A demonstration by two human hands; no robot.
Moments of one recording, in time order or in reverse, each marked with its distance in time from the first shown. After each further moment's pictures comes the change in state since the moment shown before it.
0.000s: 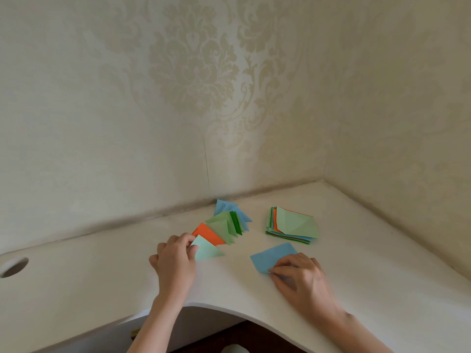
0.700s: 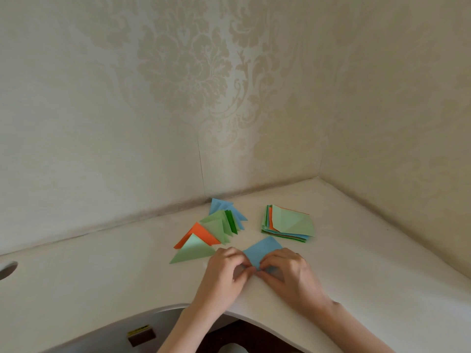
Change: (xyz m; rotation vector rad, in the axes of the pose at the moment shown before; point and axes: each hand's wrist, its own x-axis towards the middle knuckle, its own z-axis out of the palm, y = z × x) left_hand -0.042 0.048 0.035 -0.381 -0.305 0.562; right_hand 0.018 -0.006 0.003 0.172 -0.140 0.025
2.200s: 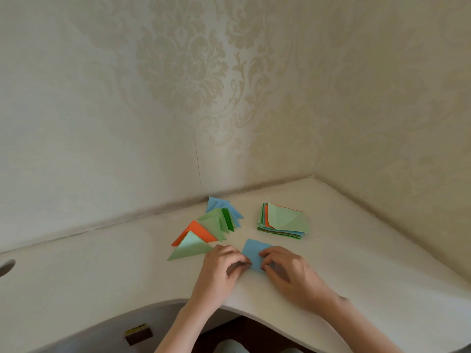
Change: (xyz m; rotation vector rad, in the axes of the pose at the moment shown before) left_hand -0.003 -0.007 0.004 -0.045 0.009 0.024; right_hand -0.006 0.005 -0.018 0.118 -0.153 0.024
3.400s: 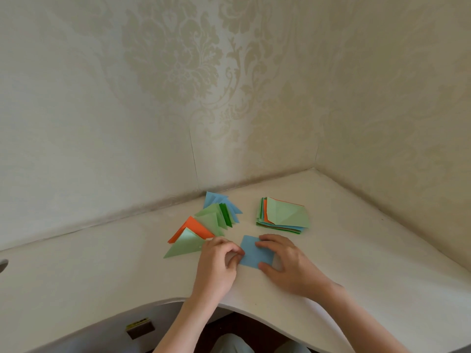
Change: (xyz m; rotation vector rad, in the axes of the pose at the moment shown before) left_hand 0.008 0.009 0.001 0.069 0.046 -0.253; right_hand 0.015 0.004 0.005 -0.088 -0.092 0.200
